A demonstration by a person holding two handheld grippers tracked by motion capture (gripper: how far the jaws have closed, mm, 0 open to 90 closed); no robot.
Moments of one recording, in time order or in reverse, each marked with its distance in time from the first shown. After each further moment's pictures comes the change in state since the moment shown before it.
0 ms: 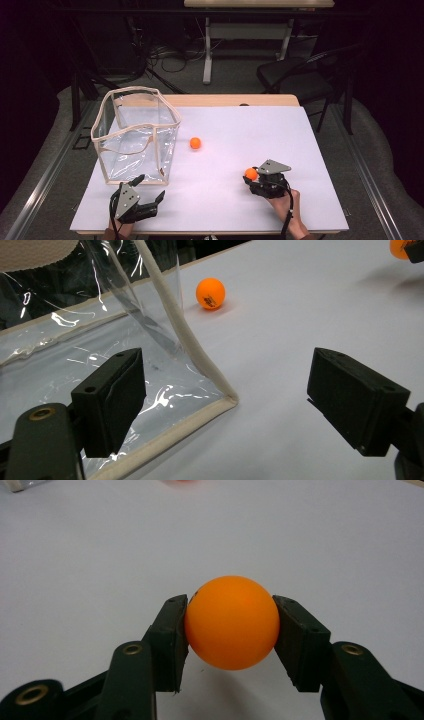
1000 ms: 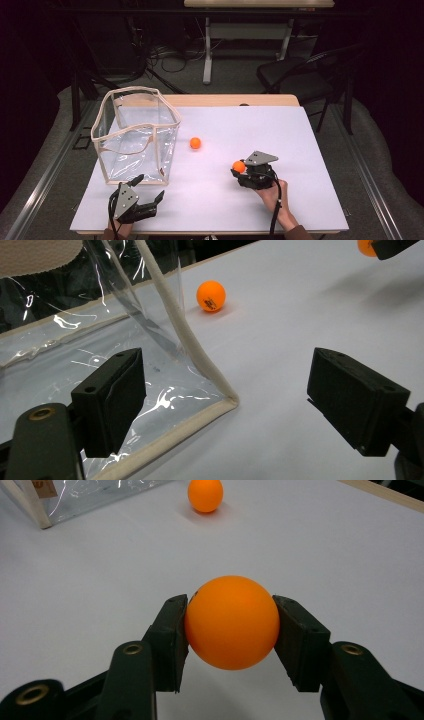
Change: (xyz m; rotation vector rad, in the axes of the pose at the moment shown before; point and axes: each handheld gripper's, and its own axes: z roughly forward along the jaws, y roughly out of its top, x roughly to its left) left arm 0.001 0.001 -0.002 -0.009 -0.002 0.002; right arm 0.010 0.033 0.021 -0.026 0.057 -0.026
